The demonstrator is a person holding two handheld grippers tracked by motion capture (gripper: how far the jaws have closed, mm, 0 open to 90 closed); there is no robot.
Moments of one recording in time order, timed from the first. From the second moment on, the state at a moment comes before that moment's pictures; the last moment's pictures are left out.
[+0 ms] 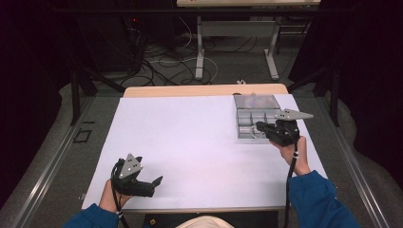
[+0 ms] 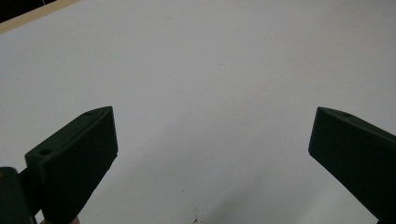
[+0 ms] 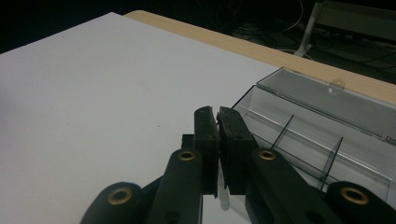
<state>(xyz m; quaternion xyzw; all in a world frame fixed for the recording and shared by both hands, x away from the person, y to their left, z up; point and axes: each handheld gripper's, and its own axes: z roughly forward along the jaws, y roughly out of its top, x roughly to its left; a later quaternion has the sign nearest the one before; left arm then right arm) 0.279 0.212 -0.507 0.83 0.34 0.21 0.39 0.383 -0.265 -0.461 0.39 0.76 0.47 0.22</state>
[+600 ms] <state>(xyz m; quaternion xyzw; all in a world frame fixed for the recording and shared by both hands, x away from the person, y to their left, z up) 0.279 0.213 -0.507 0.83 0.34 0.21 0.39 0.399 -0.259 -0.461 0.40 0.75 0.48 0.23</state>
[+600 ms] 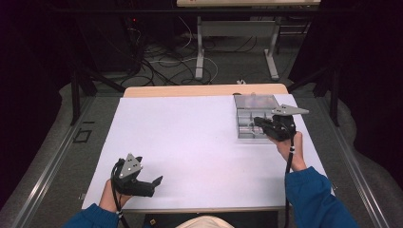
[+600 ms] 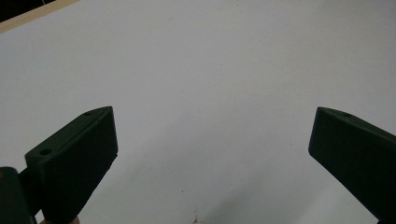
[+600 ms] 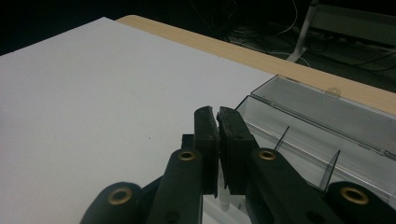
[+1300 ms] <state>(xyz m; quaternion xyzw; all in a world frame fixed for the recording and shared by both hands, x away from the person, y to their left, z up) 0.279 0.212 -0.508 0.83 0.34 0.21 0.39 0.421 -0.252 -0.468 0.41 0.75 0.47 0.23</state>
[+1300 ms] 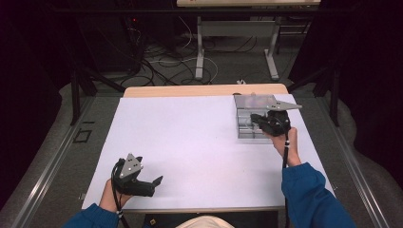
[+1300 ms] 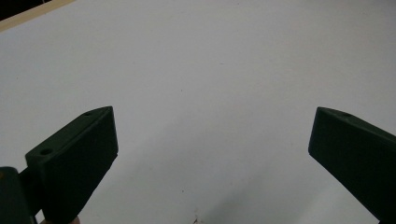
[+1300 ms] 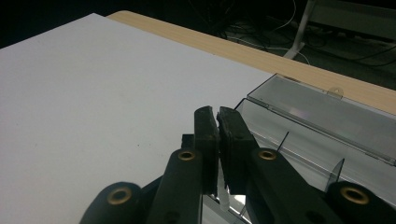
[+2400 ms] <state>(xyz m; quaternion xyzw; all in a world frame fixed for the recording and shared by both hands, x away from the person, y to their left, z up) 0.280 0.212 -0.508 0.83 0.34 0.21 0.39 0.440 -0.248 -0.483 0.42 0.76 0.44 0.22</state>
